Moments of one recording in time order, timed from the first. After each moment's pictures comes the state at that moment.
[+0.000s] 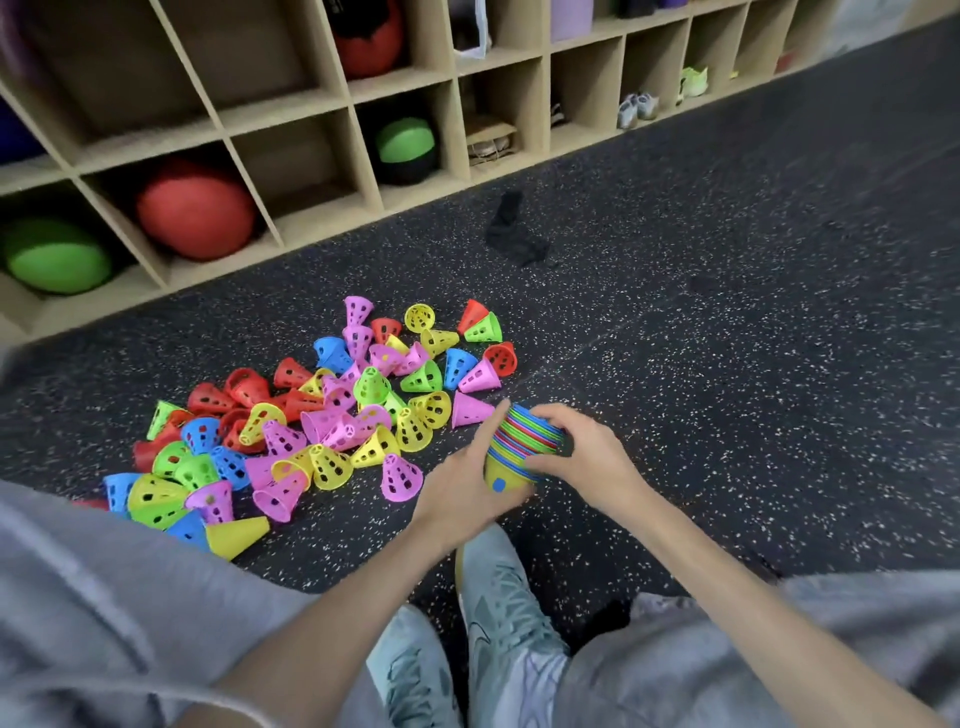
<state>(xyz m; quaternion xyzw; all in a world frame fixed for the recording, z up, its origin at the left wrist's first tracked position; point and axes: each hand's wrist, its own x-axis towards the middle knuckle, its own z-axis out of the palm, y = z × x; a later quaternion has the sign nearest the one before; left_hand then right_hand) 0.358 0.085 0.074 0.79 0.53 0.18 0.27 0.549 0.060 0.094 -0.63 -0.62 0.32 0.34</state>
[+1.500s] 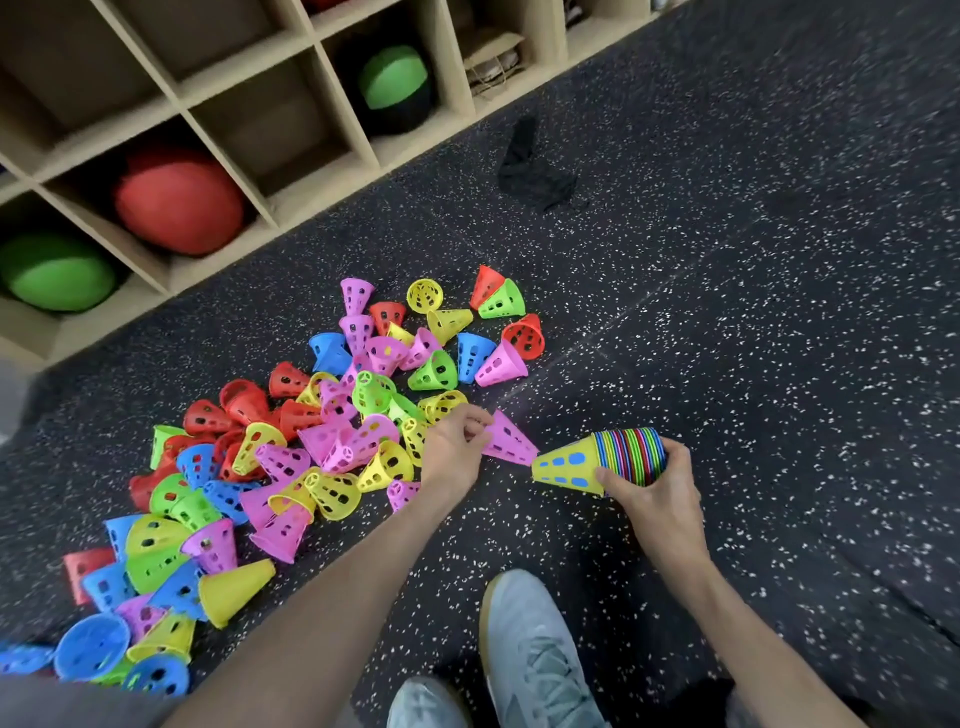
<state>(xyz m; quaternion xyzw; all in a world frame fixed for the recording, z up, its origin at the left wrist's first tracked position) 0.354 0.241 -0.021 0.68 0.64 0.20 0.29 0.561 0.107 -0.024 -0.74 -0.30 0.40 0.46</state>
